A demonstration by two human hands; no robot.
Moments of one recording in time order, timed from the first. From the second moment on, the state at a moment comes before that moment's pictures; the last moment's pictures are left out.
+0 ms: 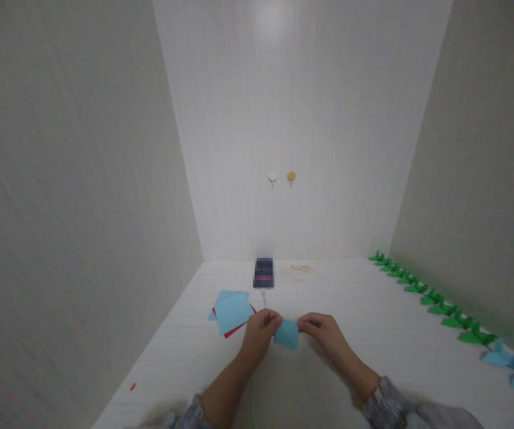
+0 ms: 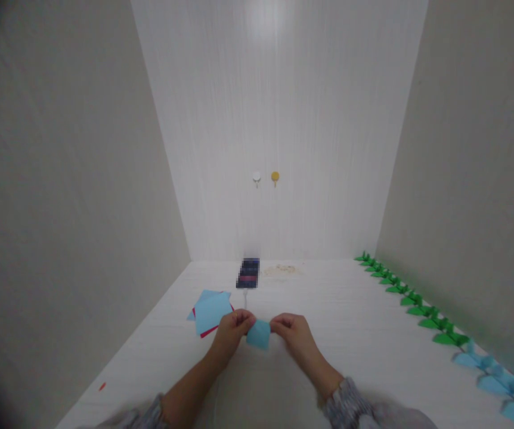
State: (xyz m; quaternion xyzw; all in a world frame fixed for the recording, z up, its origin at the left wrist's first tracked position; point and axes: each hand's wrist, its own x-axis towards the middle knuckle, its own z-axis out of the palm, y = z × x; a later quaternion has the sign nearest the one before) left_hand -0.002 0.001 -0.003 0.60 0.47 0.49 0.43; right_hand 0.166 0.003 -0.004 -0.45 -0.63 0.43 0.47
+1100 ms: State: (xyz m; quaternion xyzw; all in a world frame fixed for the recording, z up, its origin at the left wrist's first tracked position) left_hand 0.001 -0.005 0.006 0.54 0.43 0.43 0.58; right_hand 0.157 0.001 -0.009 -0.44 -0.59 0.45 0.51
